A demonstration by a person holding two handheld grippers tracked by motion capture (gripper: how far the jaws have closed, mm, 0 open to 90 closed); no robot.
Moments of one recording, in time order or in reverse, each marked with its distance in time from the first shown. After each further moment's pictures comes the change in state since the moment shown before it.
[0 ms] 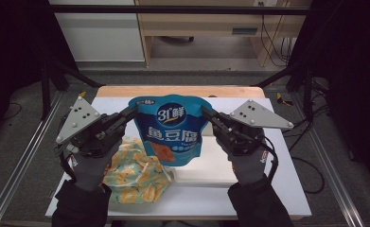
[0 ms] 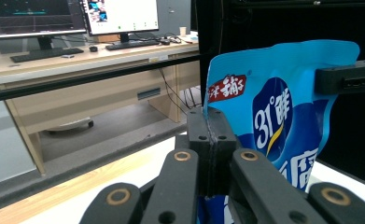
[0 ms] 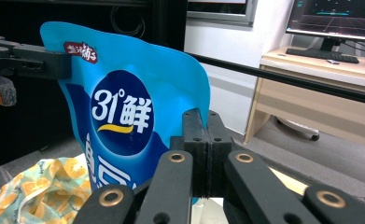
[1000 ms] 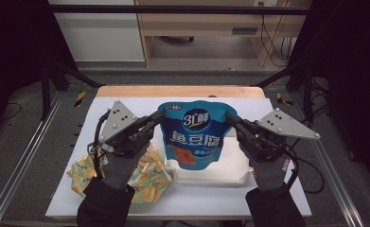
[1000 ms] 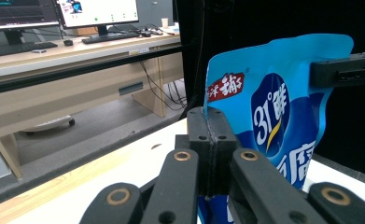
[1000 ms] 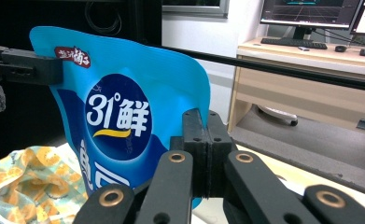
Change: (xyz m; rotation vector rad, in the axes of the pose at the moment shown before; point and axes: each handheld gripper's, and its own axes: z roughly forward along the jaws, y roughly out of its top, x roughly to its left) left arm -0.032 -0.011 0.041 0.030 -0.061 0.016; right arm -0.033 -0.027 -0.029 0.015 -0.075 0.039
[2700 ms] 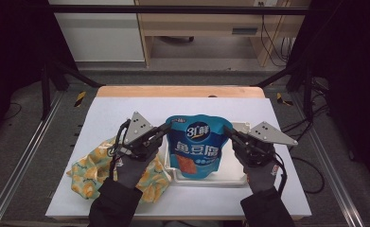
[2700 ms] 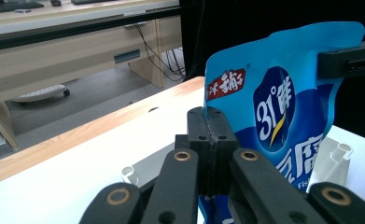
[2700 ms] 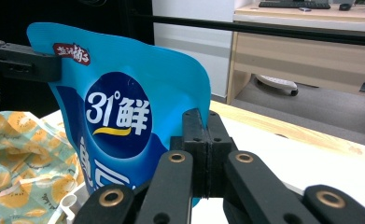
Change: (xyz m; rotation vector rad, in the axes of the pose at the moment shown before) left arm 0.007 -0.055 0.037 0.116 -0.004 -0.010; right arm -0.014 -0.061 0.025 0.095 -0.019 0.044
